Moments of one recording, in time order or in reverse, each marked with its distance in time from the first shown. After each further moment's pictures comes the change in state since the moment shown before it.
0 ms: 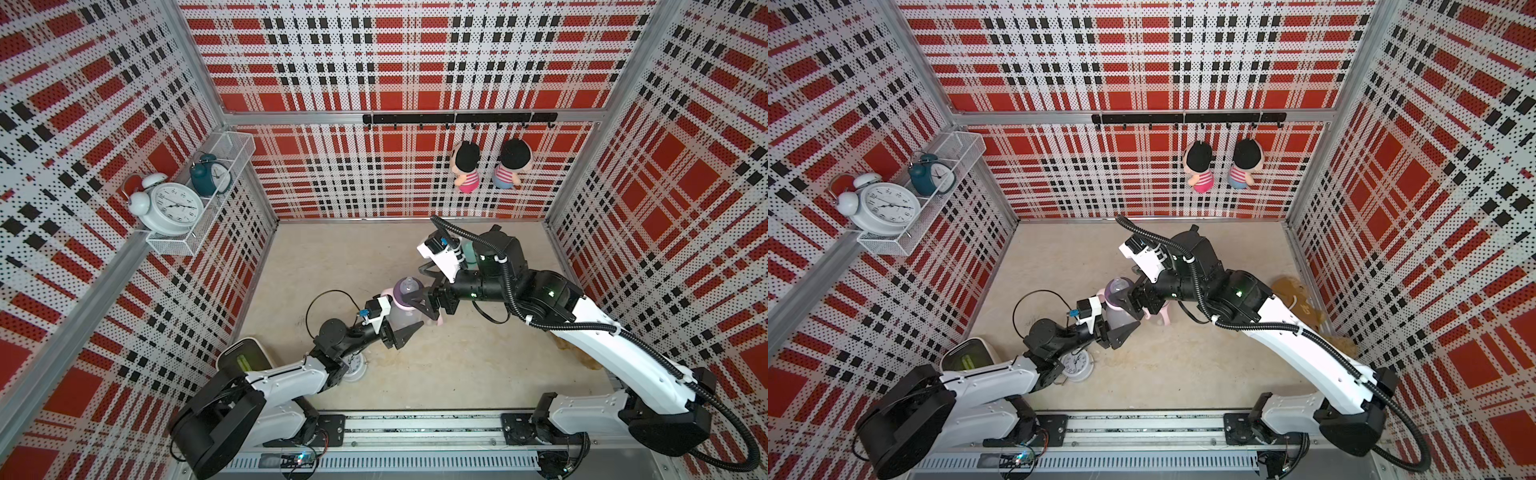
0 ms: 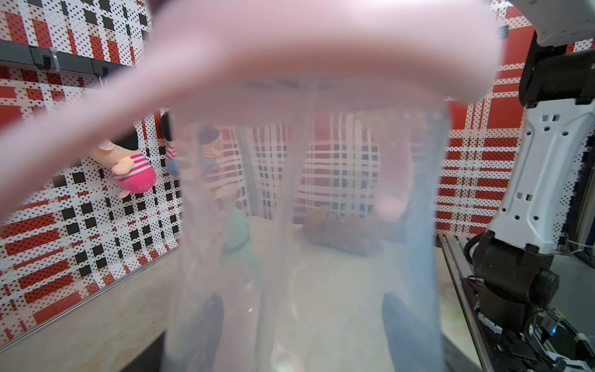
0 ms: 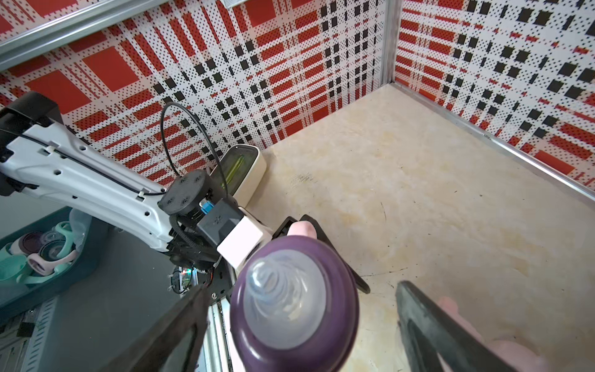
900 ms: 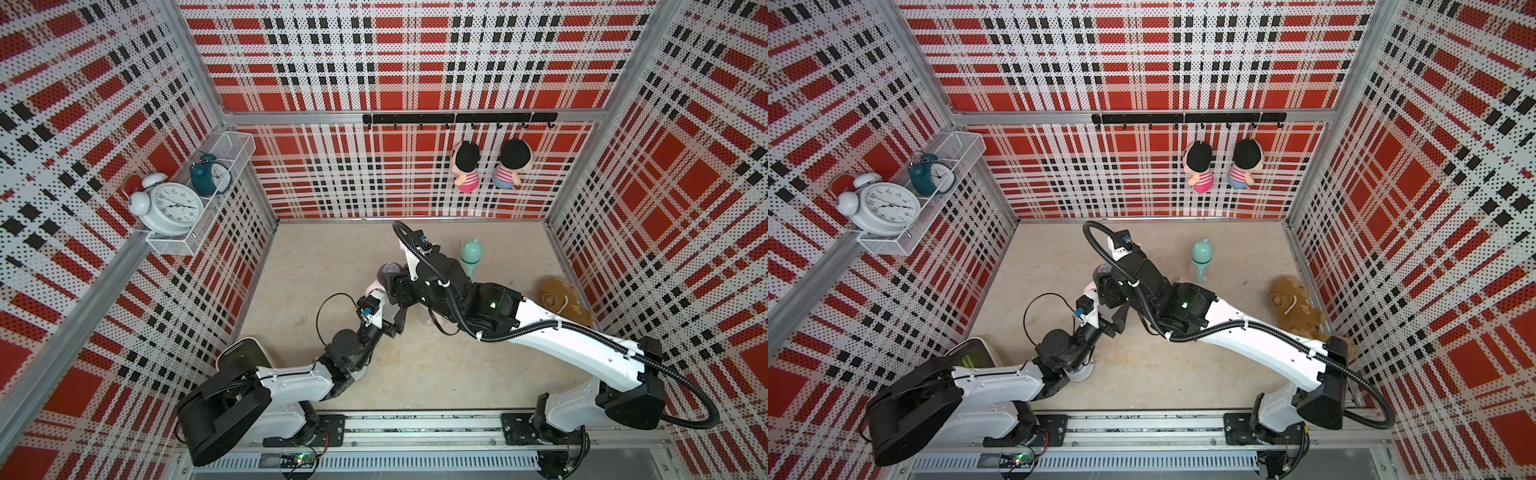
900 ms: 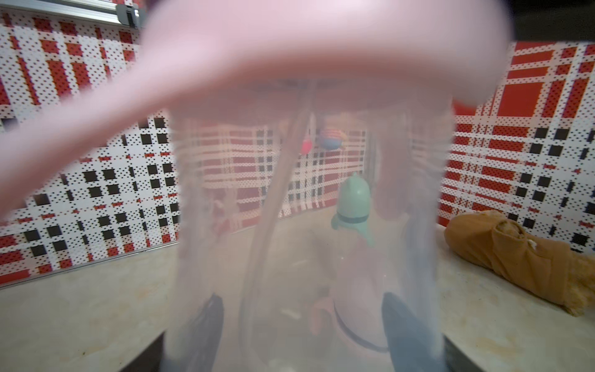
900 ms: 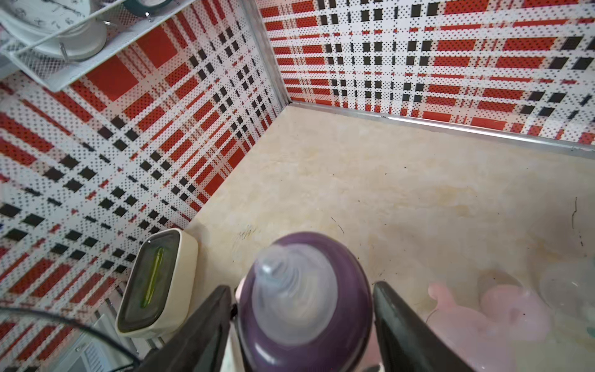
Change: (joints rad) left arm -0.168 0.043 -0.031 0.008 -0.790 0.098; right arm 0.241 0.177 0.035 0.151 0.668 0.402
